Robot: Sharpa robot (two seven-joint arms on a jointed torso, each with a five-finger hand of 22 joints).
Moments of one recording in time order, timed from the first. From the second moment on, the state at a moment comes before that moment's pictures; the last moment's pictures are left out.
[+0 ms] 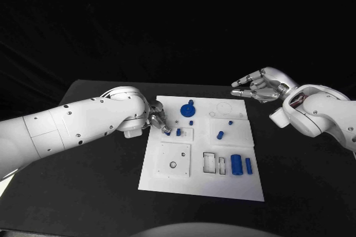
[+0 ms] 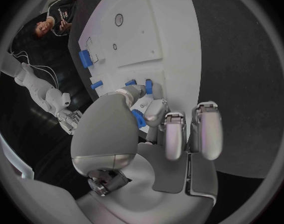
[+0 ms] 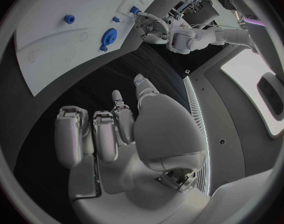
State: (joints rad) left arm 1.28 -0.65 -0.04 1.40 -1.09 0.19 -0.60; left_hand 1.24 -0.21 0.52 0.20 0.46 0.97 0.03 0.59 0.68 1.39 -0.04 1.16 1.10 1.47 -0.10 1.57 1.31 0.05 1.47 0.01 1.47 1.31; right arm 1.22 -0.96 0.05 1.47 -0.87 -0.27 0.15; right_hand 1.29 -0.08 0.03 0.15 0.25 1.00 0.15 0.07 0.07 1.45 0.06 1.33 1.31 1.47 -0.02 1.53 1.31 0.05 1.46 0.08 1.43 1.28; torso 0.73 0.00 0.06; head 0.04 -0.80
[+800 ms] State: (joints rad) left arm 1.29 -0.64 -0.04 1.38 -1.09 0.21 -0.62; left_hand 1.20 -0.20 0.53 0.17 0.47 0.98 0.03 0.58 0.68 1.40 -0.05 1.18 1.12 1.47 -0.10 1.57 1.31 0.05 1.47 0.01 1.47 1.31; right arm 1.22 -0.96 0.05 1.47 -0.87 -0.27 0.15; right_hand 1.29 -0.08 0.03 0.15 0.25 1.00 0.15 0.07 0.07 1.45 0.06 1.33 1.31 1.47 -0.02 1.53 1.31 0.05 1.46 0.08 1.43 1.28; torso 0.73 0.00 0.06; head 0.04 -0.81
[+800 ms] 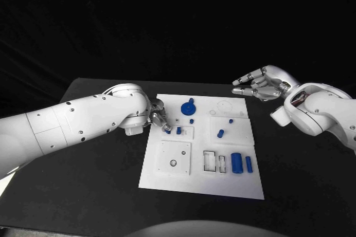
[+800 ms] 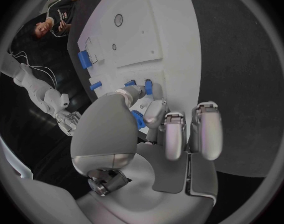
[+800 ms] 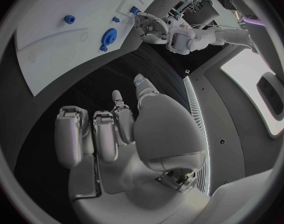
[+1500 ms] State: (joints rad) left arm 1.29 -0.62 -0.04 1.37 -1.07 0.21 -0.66; left_hand 1.12 -0.19 0.51 0.13 0.47 1.02 0.01 0.56 0.67 1.41 -0.06 1.19 1.14 1.47 -0.11 1.57 1.31 0.03 1.47 0.01 1.48 1.31; right arm 1.22 -0.96 0.05 1.47 -0.87 -0.27 0.15; right_hand 1.29 -0.08 0.03 0.15 0.25 1.00 0.15 0.07 0.07 1.45 0.06 1.33 1.31 1.47 -0.02 1.53 1.31 0.05 1.46 0.08 1.43 1.28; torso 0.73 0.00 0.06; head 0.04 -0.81
